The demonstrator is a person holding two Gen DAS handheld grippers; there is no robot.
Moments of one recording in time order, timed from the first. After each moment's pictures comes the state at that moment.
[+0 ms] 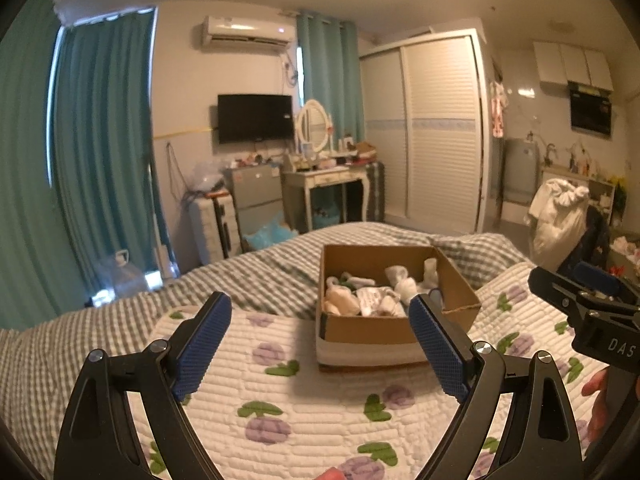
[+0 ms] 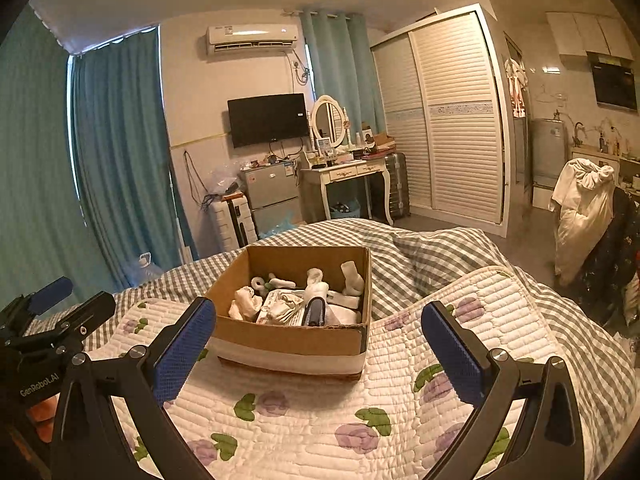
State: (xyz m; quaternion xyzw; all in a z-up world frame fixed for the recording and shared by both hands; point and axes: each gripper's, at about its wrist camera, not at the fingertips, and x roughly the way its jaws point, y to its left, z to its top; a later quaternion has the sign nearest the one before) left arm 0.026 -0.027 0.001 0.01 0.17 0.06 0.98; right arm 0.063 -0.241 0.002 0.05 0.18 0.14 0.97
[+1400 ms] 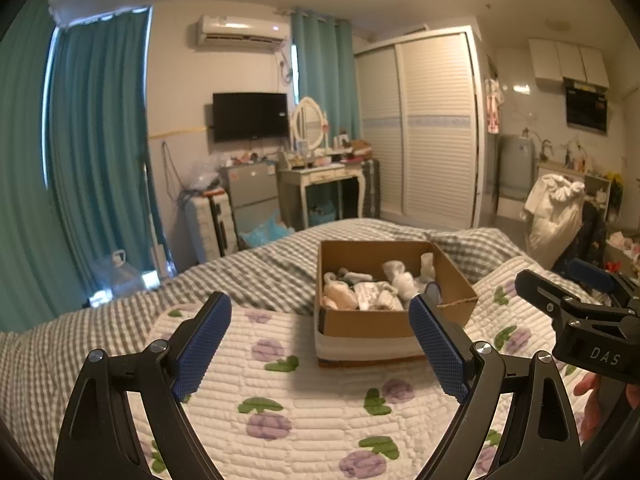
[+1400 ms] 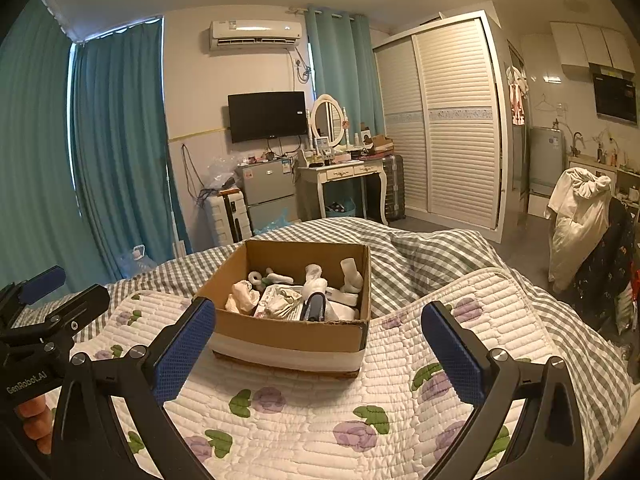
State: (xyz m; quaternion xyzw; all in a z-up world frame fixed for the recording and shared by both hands) left arm 0.025 -0.021 -0.005 0.01 0.17 0.04 0.98; right arm 0.059 -0.230 0.001 0.03 0.18 0.13 0.97
